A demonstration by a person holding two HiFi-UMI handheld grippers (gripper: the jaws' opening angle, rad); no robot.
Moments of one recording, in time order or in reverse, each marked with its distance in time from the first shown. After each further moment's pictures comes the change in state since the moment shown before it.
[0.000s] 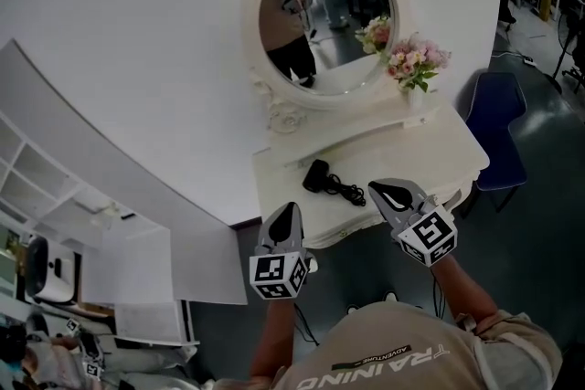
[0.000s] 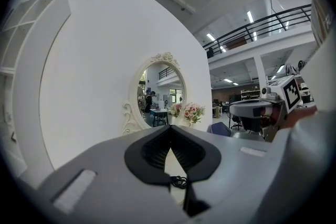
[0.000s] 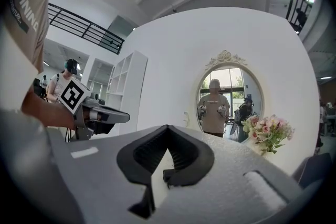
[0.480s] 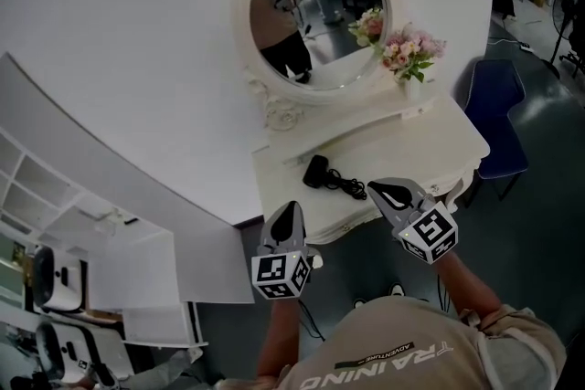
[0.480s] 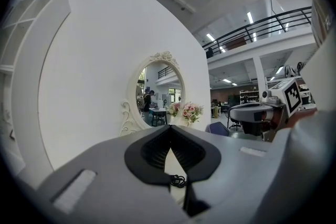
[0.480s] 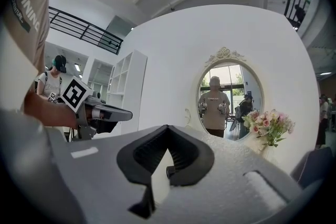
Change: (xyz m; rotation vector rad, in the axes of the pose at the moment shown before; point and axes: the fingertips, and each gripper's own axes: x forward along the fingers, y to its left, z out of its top) left arm -0.002 -0.003 -0.003 -0.006 0.004 -0.012; right arm -0.004 0.008 -0.011 0.026 0.012 0.007
